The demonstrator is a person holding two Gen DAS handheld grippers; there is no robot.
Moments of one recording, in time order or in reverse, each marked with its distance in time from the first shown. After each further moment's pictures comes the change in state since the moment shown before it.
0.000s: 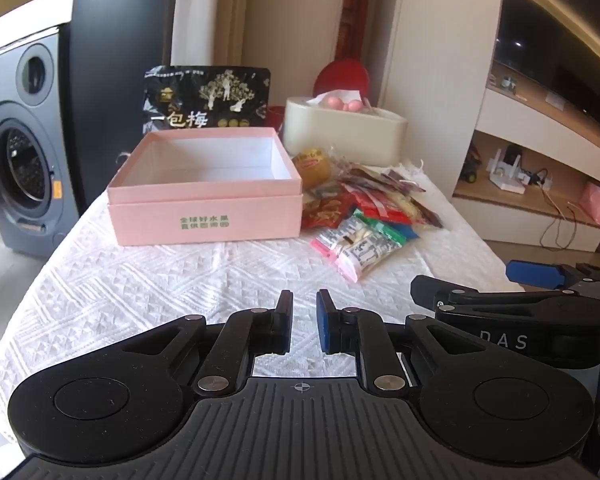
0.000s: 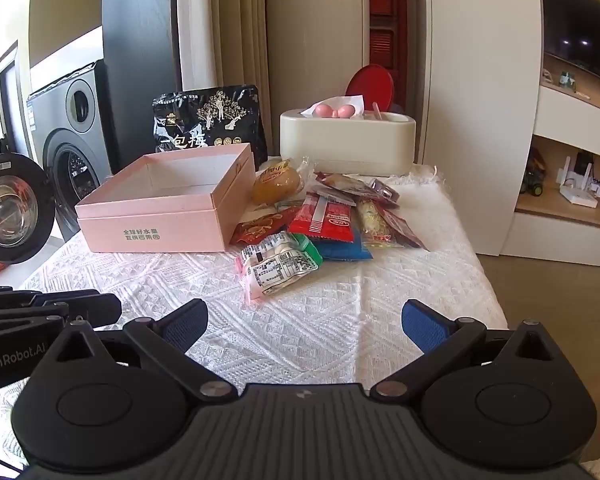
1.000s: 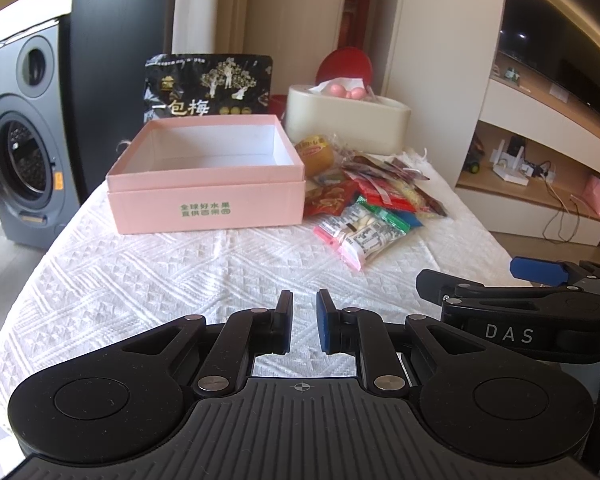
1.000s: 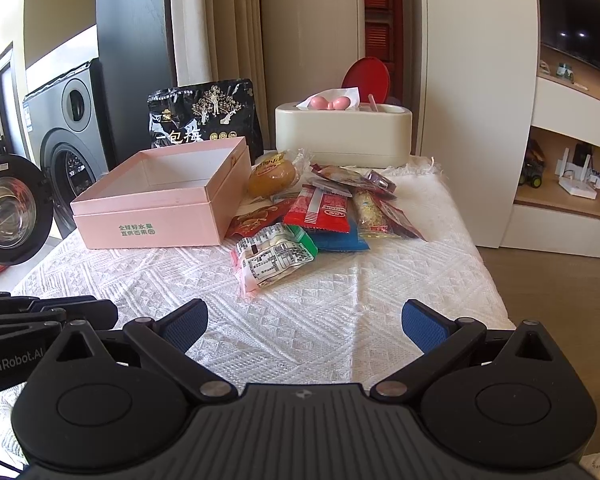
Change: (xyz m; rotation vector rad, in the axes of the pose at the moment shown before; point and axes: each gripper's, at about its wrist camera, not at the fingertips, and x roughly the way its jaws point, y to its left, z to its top) left arm 0.006 0.002 -0.006 -0.017 0.010 -0.002; right arm 0.003 -0.004 -0.004 0.014 0.014 0.002
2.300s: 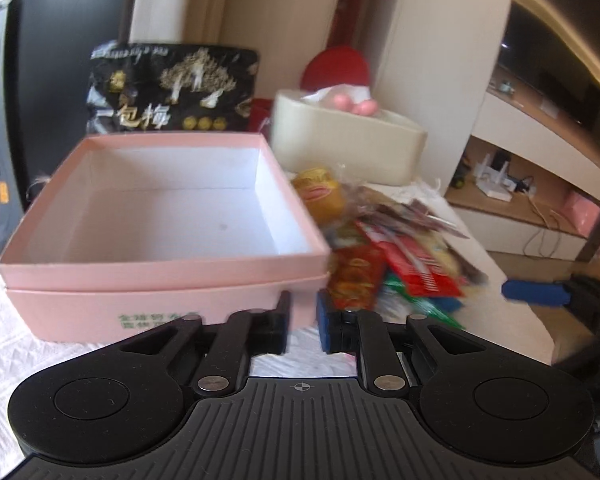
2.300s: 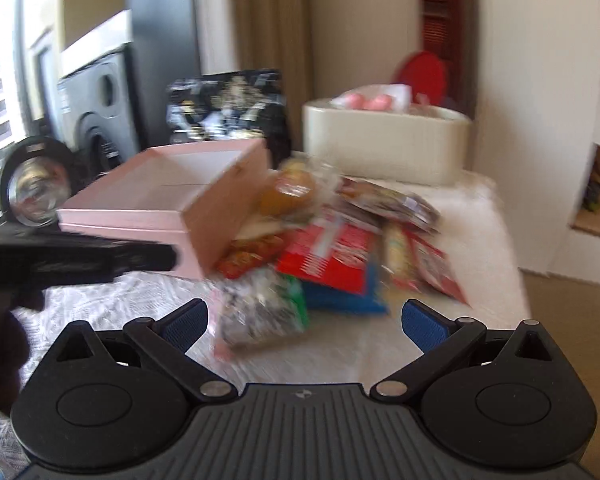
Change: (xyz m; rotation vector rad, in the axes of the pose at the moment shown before) left arm 0.120 0.037 0.066 -0.077 0.012 -0.157; right arm 0.086 -0.024 0.050 -0.174 0.004 0.217
